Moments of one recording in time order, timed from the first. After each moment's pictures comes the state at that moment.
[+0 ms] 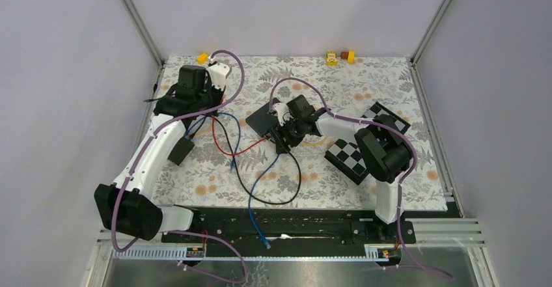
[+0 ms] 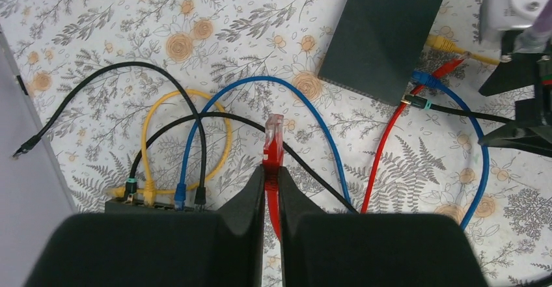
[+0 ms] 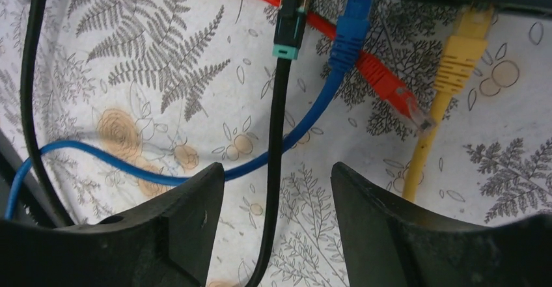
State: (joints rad) left arm -0.24 1.31 1.29 -0.67 0.07 0.23; right arm 0.66 1.95 1.24 -0.32 -0.43 -0.07
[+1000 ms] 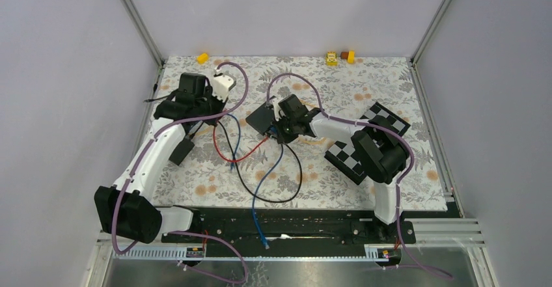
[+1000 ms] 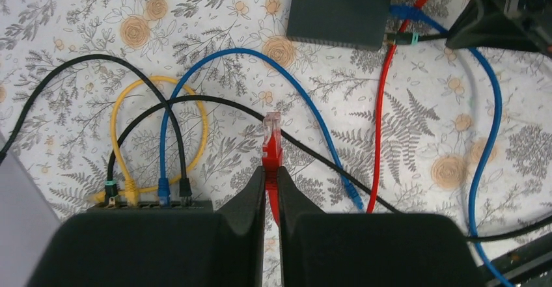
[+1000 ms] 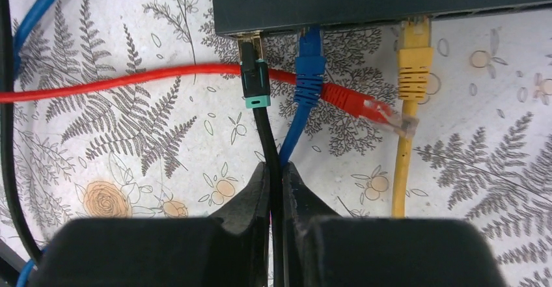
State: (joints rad) left arm -0.23 1.28 1.19 -0.68 0.18 0.32; right arm 0.72 1.98 1.31 -0.28 -0.19 0.09
